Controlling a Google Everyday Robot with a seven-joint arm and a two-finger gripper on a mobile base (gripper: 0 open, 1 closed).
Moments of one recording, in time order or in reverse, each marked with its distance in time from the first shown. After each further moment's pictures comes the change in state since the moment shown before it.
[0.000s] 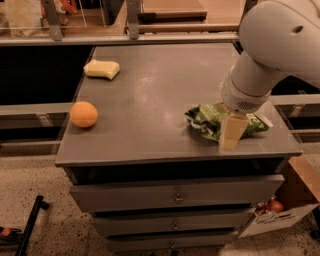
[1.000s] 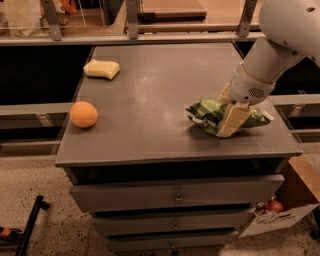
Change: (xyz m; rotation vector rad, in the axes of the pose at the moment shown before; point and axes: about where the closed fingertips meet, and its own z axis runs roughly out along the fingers) arm 0.002 -0.009 0.024 -0.286 -0.177 0.010
